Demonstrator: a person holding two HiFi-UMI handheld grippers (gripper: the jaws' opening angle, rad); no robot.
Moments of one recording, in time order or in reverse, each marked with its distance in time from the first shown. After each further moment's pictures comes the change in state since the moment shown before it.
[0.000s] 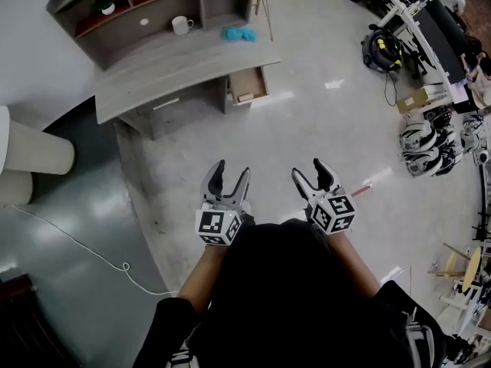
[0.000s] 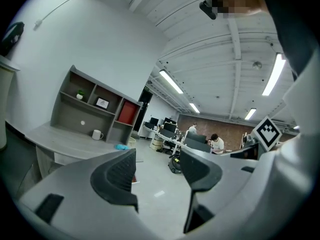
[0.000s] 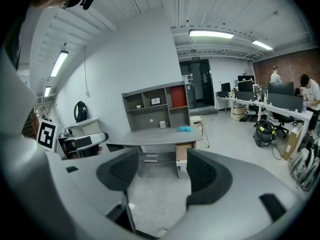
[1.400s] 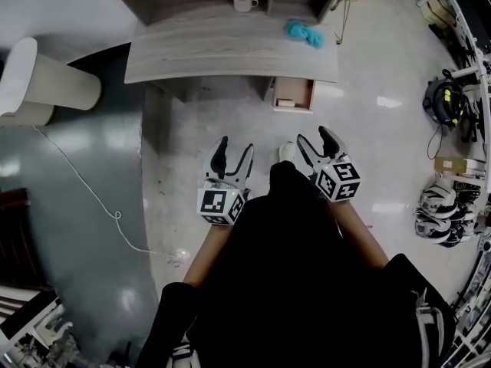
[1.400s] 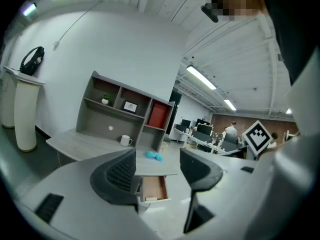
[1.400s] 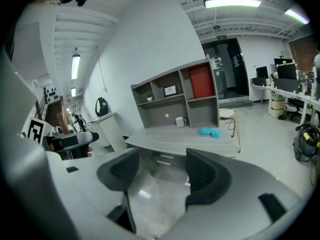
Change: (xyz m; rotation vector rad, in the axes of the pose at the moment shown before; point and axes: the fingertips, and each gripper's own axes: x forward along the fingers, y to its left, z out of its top) left arm 0.139 0.121 0.033 -0.047 -0.035 0.393; right arm 0.262 -0.066 0.087 -0.091 0.120 0.353
